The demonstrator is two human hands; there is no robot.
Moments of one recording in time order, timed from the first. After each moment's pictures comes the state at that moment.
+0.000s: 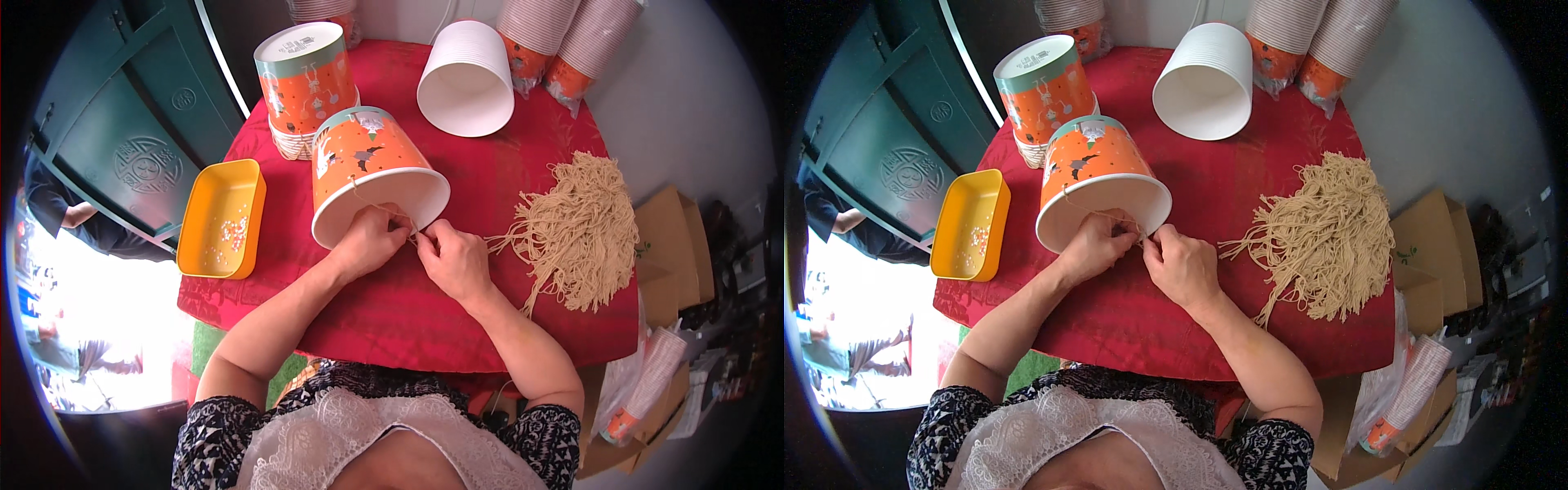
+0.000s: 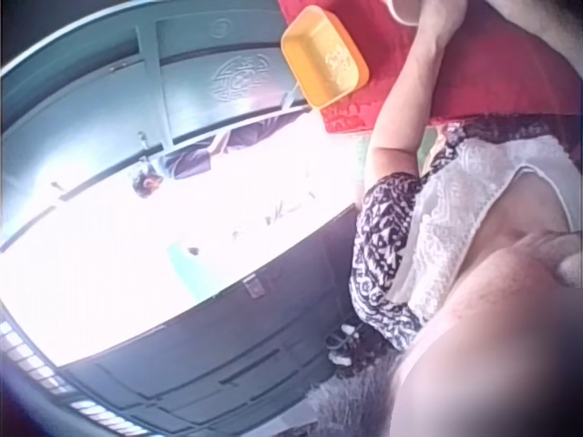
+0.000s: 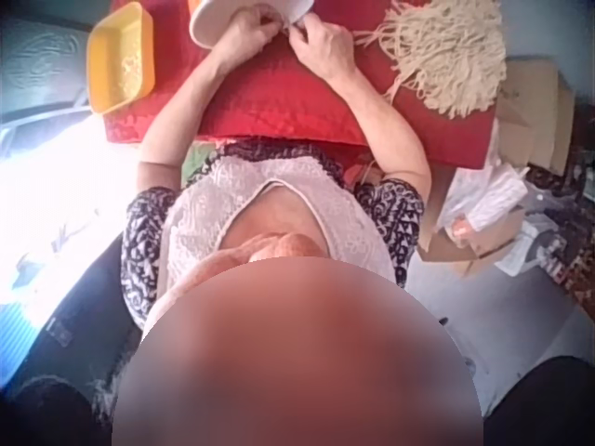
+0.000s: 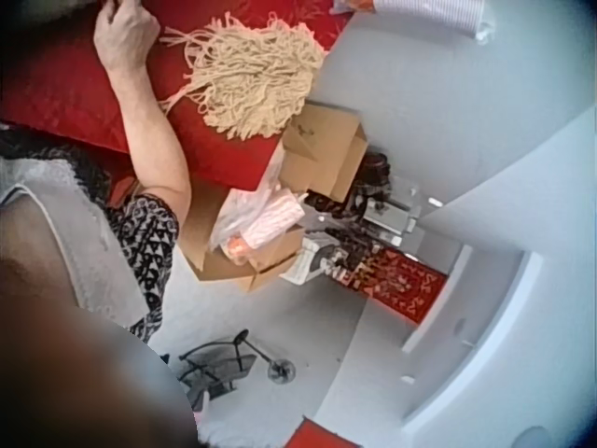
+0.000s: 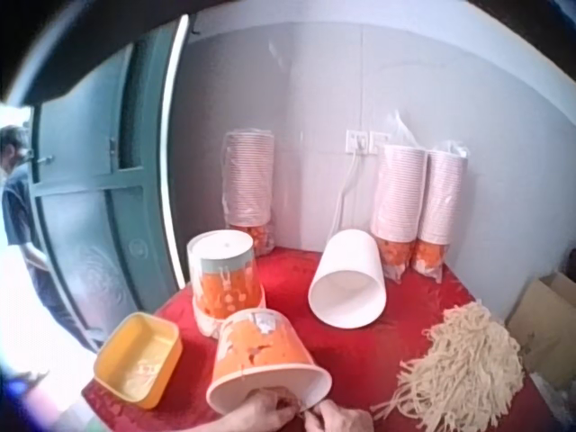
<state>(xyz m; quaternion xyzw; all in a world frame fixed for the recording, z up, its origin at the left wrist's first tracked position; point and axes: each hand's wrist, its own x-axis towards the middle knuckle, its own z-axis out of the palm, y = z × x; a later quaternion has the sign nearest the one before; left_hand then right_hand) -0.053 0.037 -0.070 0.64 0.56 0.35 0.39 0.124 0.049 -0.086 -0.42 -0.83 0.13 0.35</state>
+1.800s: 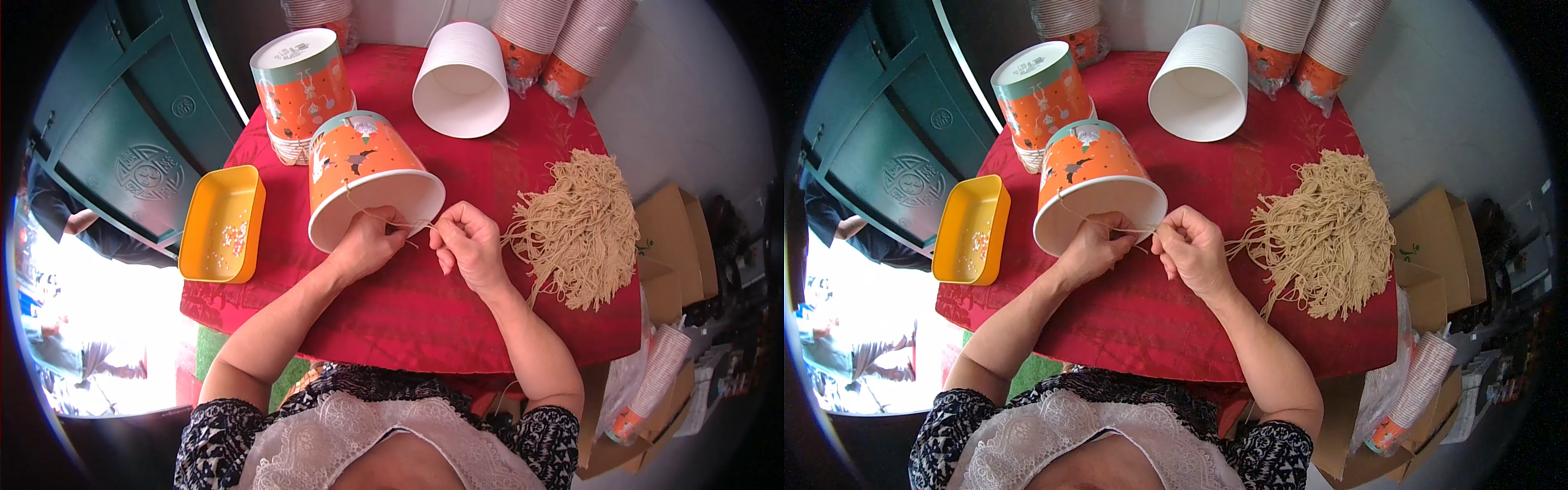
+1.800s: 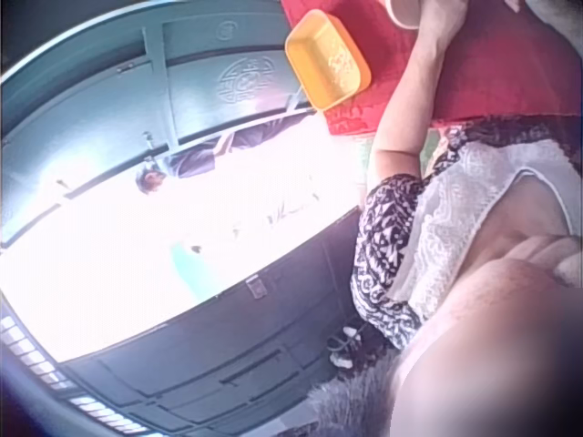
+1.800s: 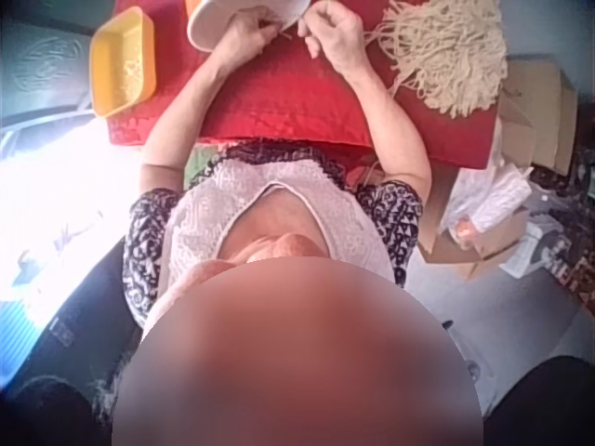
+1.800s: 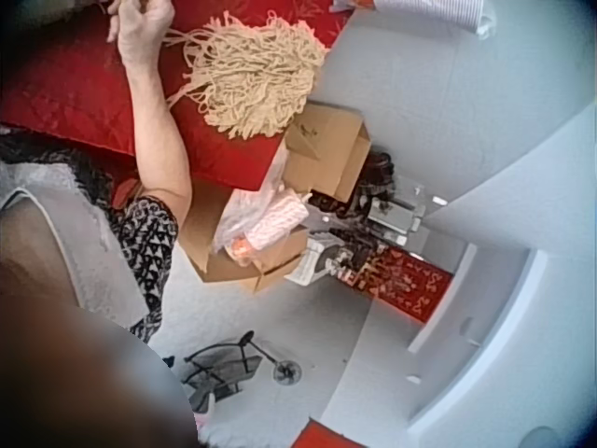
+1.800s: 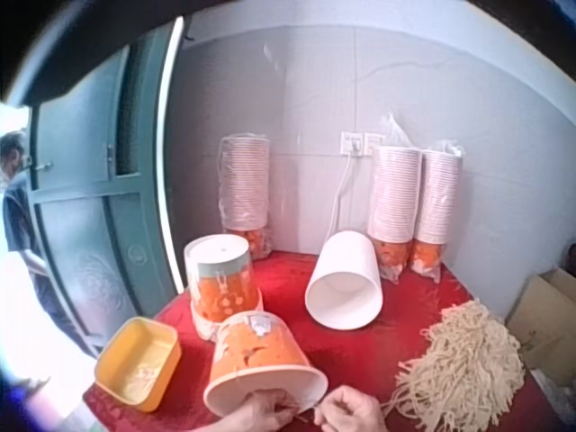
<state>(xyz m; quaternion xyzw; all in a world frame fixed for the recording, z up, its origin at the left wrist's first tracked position) -0.051 0.036 -0.069 0.64 0.59 0.35 0.36 0.140 0.058 -0.064 -0.28 -0.54 0.66 0.45</state>
